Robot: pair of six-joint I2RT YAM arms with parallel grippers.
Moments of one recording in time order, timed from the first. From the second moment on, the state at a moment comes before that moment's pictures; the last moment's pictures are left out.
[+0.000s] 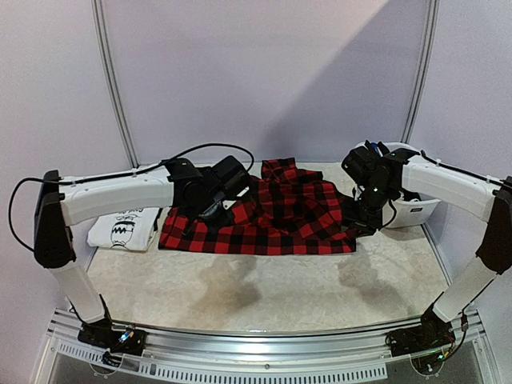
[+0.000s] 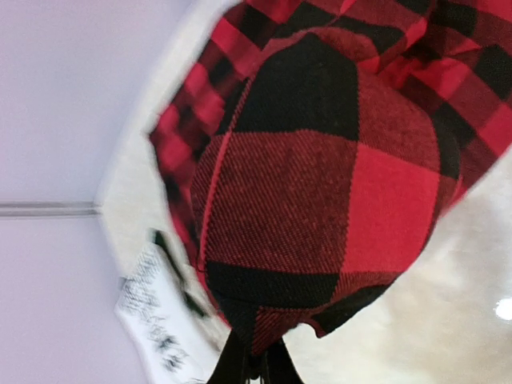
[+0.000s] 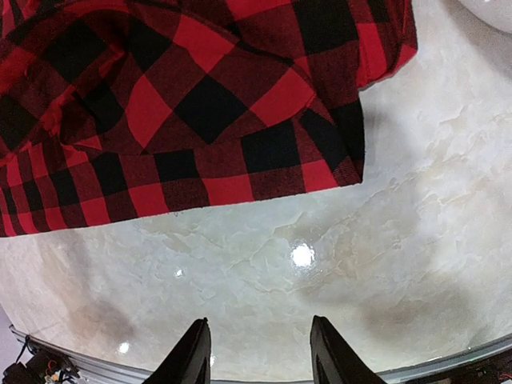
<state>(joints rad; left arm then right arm) -0.95 1.75 1.46 -0.87 -0.63 0.06 0.58 1.58 1.30 -1.04 -0.03 0.87</state>
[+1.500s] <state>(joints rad) -0.59 1.80 1.27 -0.90 0.16 -0.46 0.57 2.06 1.90 -0.88 -0.19 0.52</state>
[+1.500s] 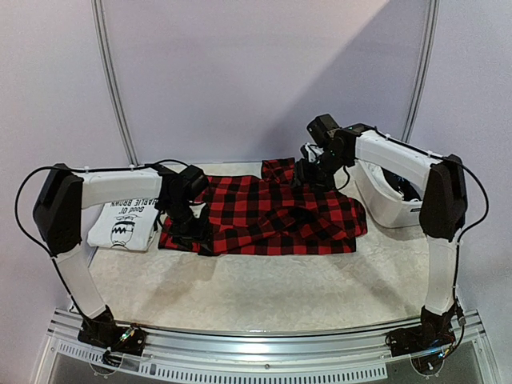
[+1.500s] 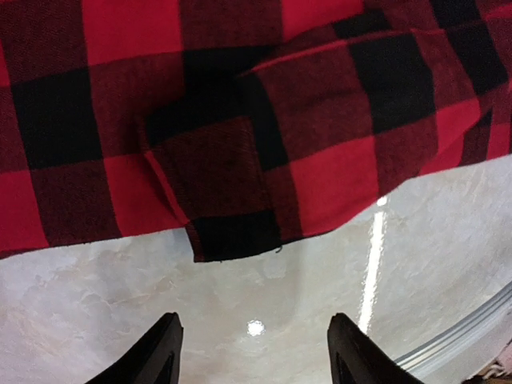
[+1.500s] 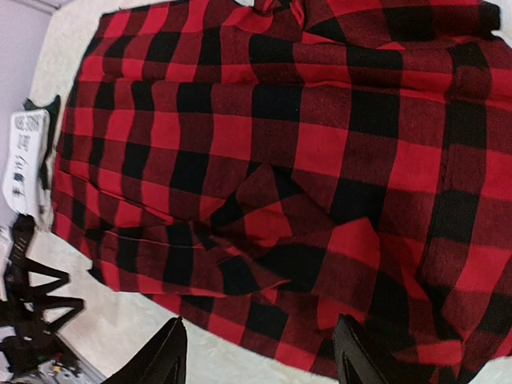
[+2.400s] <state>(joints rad) -0.48 1.99 1.38 -0.85 0.27 -0.76 0.64 2.37 2.13 -0.95 -0.24 0.08</state>
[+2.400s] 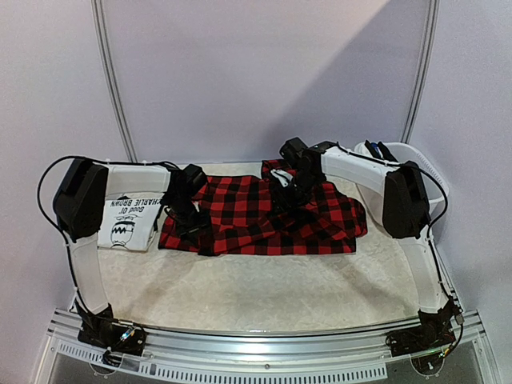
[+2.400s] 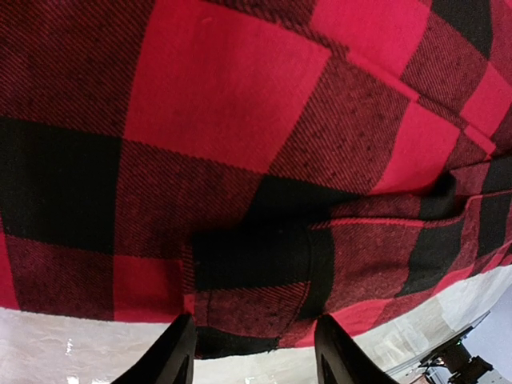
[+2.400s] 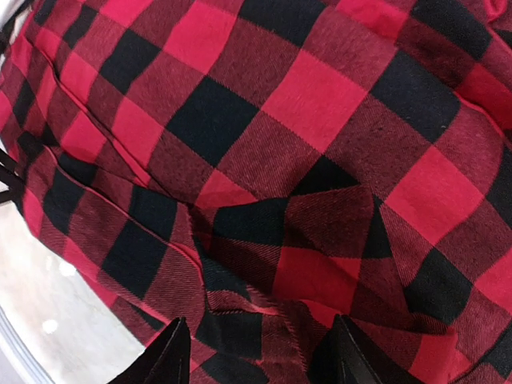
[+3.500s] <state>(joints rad) -0.46 2.02 1.41 -0.76 0.23 -0.60 0.65 2.33 2.07 -0.99 -0.08 0.03</state>
